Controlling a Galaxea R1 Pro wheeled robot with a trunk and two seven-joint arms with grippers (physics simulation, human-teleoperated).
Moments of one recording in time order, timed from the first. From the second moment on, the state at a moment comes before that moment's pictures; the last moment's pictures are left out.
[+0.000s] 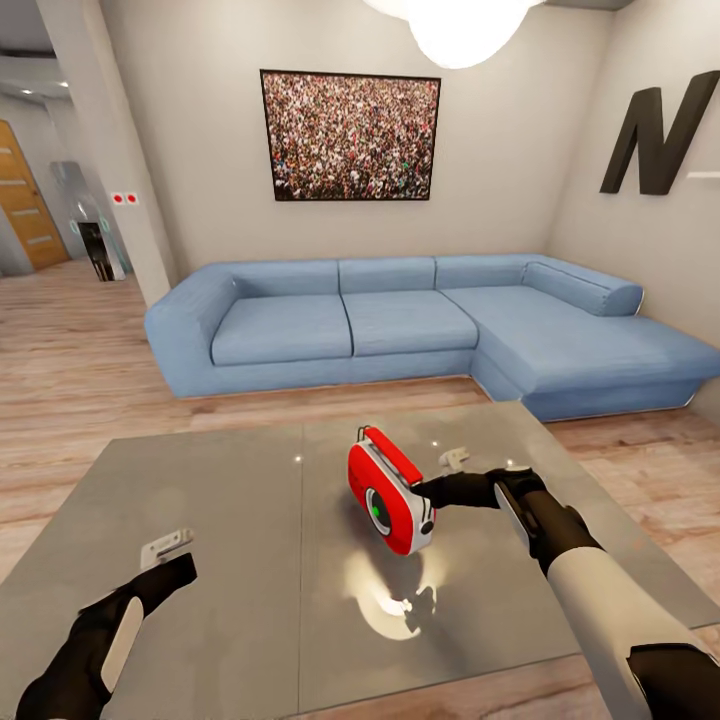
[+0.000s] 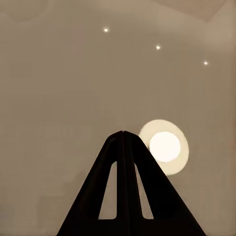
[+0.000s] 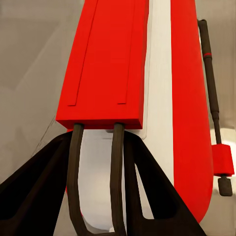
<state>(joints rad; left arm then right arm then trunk) -0.41 0.10 0.34 -0.91 0.17 0.39 -0.15 -0.84 -0.08 0.07 -0.66 0.08 0.50 0.77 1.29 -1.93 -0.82</state>
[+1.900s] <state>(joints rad) -0.41 0.11 0.34 -0.91 0.17 0.39 -0.15 -0.85 -0.08 0.08 -0.66 0.06 0.50 0.78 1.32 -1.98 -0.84</state>
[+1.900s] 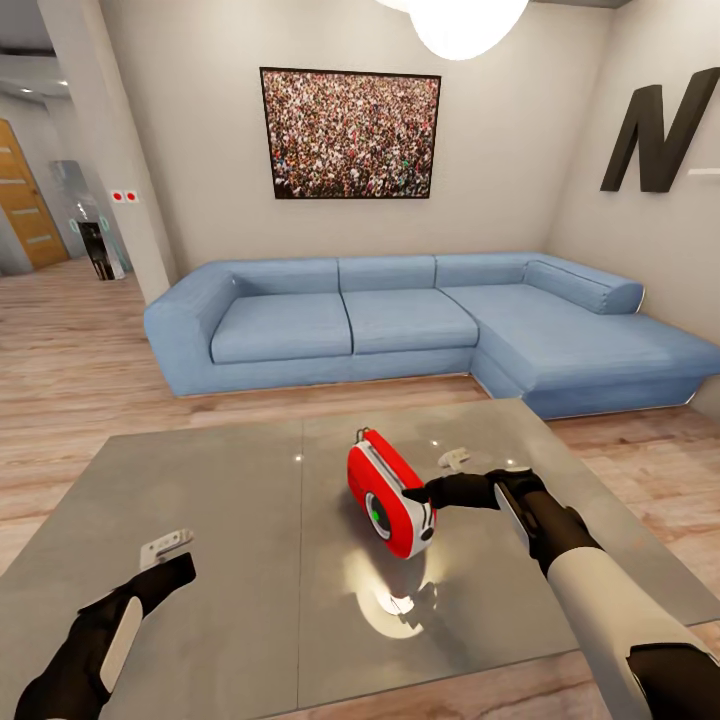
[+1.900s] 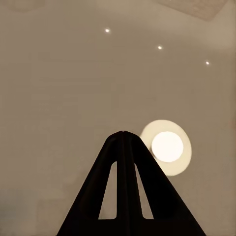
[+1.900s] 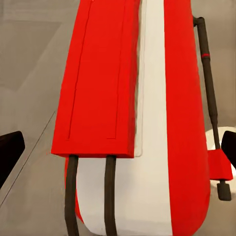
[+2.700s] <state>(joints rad) -0.41 0.11 0.34 -0.91 0.13 0.39 -0.15 -0.85 -0.08 0.08 -0.66 0.06 0.50 0.77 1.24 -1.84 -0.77</state>
